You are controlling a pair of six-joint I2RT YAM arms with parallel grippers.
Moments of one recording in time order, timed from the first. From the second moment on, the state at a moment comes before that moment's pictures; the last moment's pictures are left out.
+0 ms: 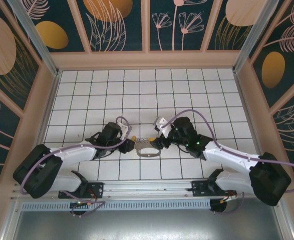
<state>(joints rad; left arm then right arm) -0.66 1.34 0.45 0.05 0.24 -0.32 0.79 1.14 0.52 0.13 -0.28 -0.15</state>
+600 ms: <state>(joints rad) -0.66 1.39 0.46 0.05 0.25 -0.30 0.76 1.12 0.50 0.13 -0.29 -0.15</state>
